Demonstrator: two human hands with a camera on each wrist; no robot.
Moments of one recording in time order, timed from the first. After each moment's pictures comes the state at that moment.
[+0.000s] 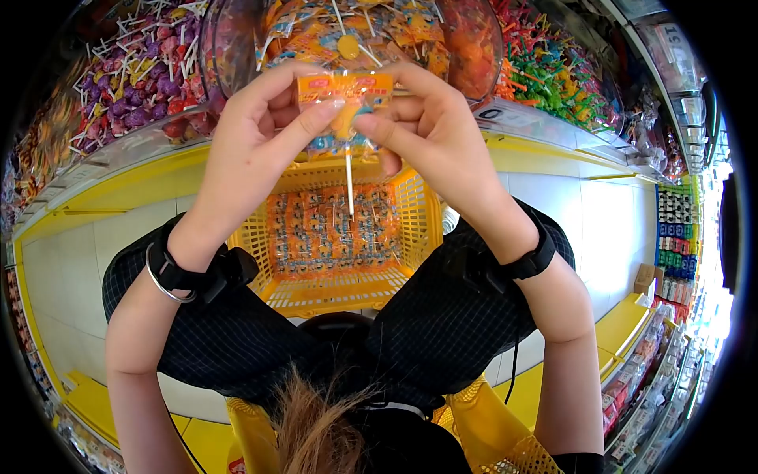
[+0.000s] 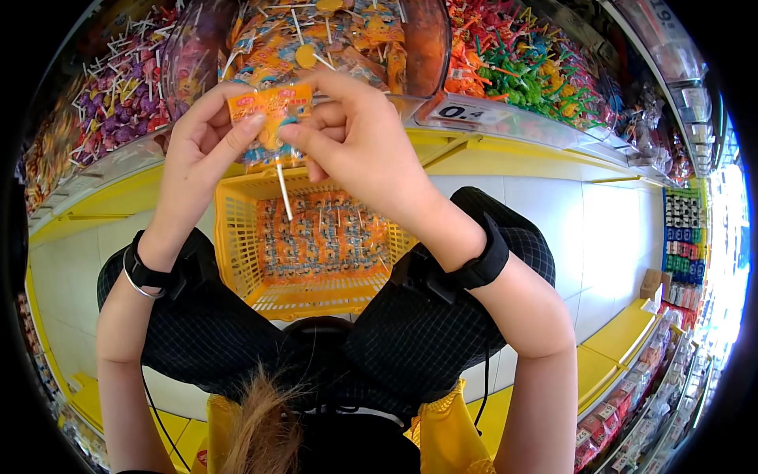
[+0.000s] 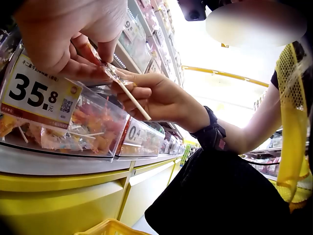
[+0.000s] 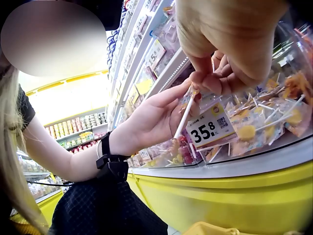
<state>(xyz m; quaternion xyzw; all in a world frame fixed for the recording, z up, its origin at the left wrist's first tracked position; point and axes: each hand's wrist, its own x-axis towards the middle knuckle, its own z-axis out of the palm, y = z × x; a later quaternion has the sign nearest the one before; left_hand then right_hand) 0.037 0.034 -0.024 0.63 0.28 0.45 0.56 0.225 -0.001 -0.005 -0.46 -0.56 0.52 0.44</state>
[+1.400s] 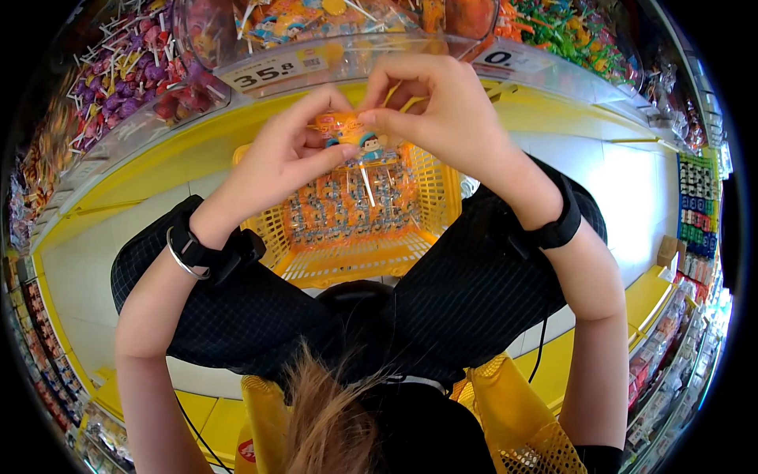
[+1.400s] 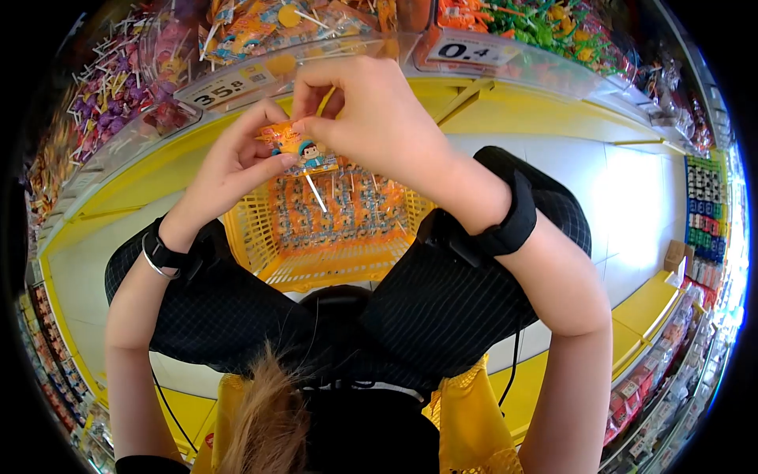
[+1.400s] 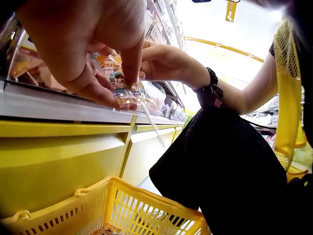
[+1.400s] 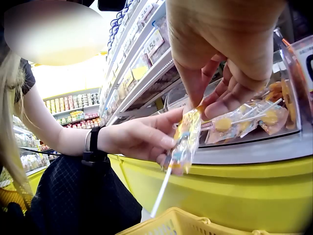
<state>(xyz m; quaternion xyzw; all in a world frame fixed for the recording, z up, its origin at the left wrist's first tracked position) 0.031 0.011 -0.069 0.69 0.30 0.19 0.63 0.243 -0.013 -0.031 -0.48 -0.72 0.34 0.37</state>
